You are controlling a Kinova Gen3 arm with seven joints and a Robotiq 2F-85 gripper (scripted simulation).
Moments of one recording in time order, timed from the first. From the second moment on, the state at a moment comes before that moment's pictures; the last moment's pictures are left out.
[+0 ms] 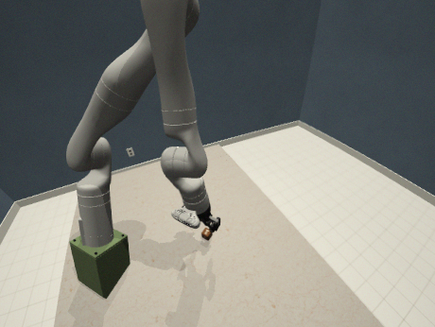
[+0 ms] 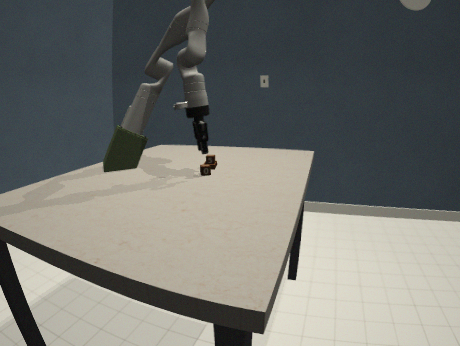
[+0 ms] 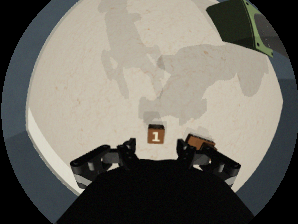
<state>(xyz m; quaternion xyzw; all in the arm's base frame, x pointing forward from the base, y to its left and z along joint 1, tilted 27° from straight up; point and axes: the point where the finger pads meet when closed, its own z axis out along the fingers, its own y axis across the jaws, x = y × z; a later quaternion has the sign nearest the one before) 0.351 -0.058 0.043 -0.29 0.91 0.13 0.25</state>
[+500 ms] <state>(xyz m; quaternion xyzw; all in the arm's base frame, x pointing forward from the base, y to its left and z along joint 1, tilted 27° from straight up) 0.351 -0.059 0.048 -0.29 0.93 0.11 0.21</state>
